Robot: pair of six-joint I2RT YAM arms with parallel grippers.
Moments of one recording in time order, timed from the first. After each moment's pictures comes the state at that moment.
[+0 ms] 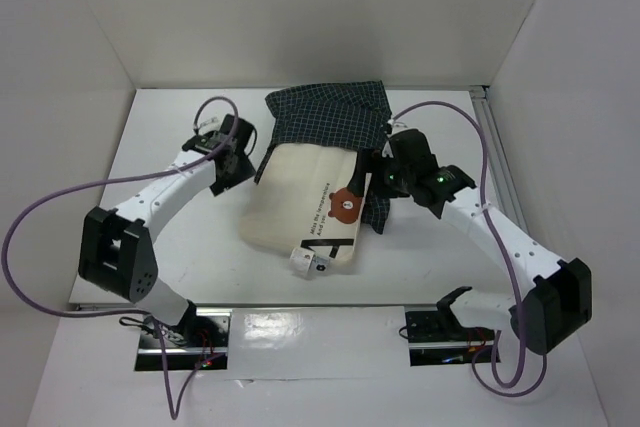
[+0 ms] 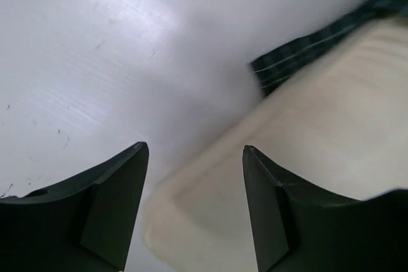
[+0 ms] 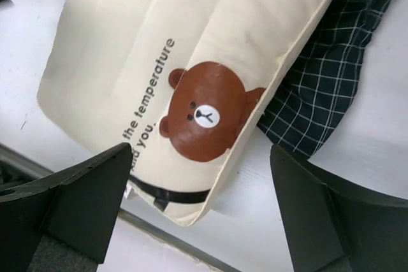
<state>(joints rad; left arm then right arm) -0.40 1.55 1.32 -0.85 -0.41 -0.89 0.50 1.20 1.02 -0.54 -0.08 0.48</state>
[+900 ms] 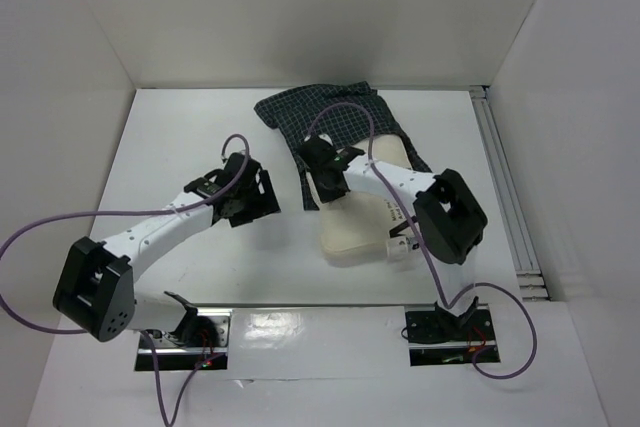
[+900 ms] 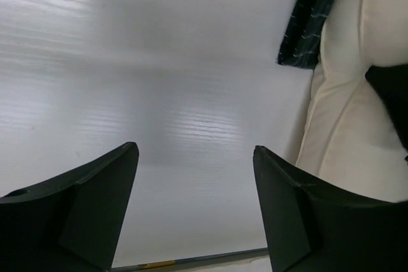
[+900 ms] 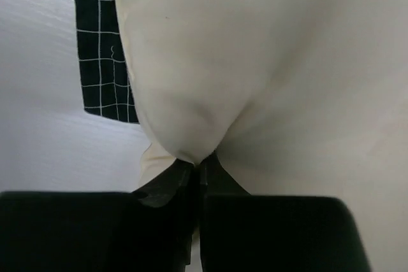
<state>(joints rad) -0.49 1.33 0.90 -0.58 -0.10 -0.83 0.77 1.92 1.42 -0.63 0.30 0.36</state>
